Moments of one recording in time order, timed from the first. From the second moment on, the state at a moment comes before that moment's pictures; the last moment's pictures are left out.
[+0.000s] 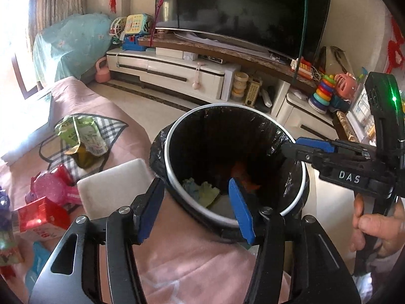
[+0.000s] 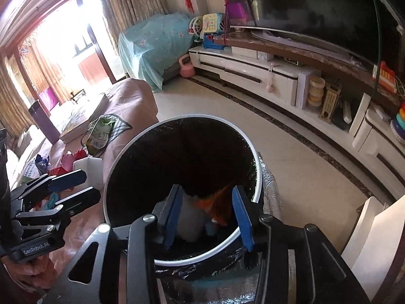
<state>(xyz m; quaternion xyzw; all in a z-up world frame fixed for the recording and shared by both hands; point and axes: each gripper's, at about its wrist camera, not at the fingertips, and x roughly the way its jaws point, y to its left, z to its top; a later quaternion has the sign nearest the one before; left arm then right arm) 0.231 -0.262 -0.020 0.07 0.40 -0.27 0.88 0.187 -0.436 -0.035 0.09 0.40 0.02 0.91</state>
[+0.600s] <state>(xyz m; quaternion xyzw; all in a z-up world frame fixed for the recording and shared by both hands) 0.157 -0.138 -0.029 0.01 0.38 -0.18 0.90 0.129 -0.366 -0.035 0.17 0.35 0.08 0.92</state>
